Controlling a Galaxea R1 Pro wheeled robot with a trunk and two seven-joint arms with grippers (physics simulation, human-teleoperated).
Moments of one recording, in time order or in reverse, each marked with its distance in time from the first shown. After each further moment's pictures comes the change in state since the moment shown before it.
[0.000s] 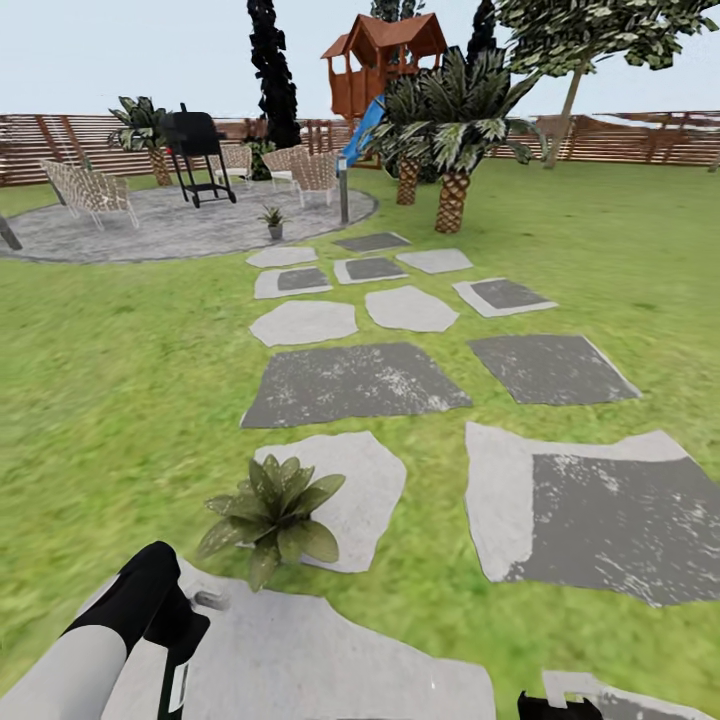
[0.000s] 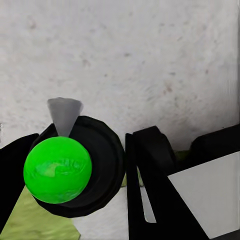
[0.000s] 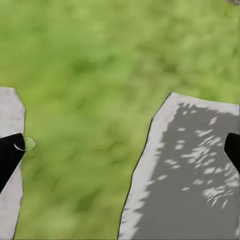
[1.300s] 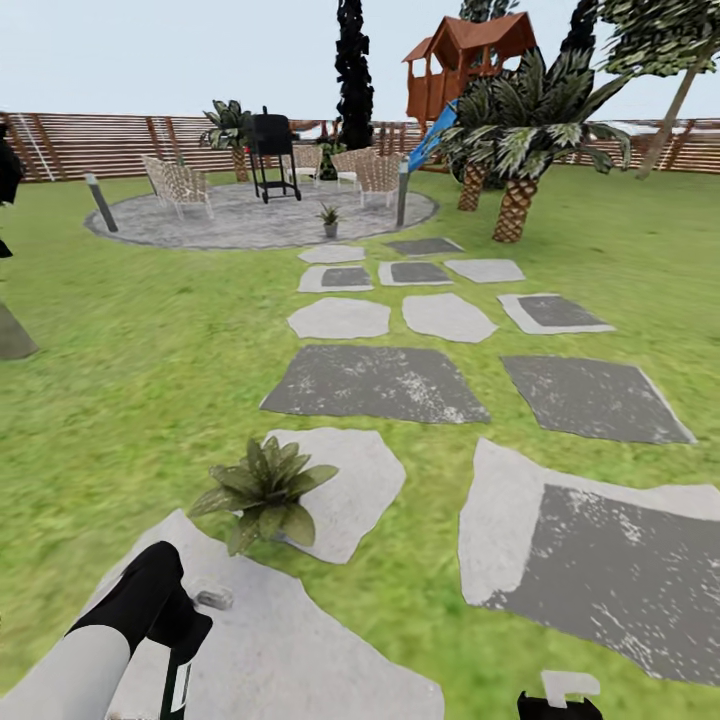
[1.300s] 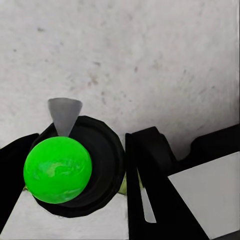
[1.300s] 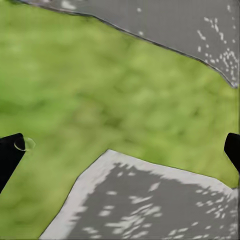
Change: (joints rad) left arm 0.000 -0.010 0.000 -0.001 -0.008 0.000 0.003; right arm 0.000 0.000 0.000 0.000 0.001 0.000 0.000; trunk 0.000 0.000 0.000
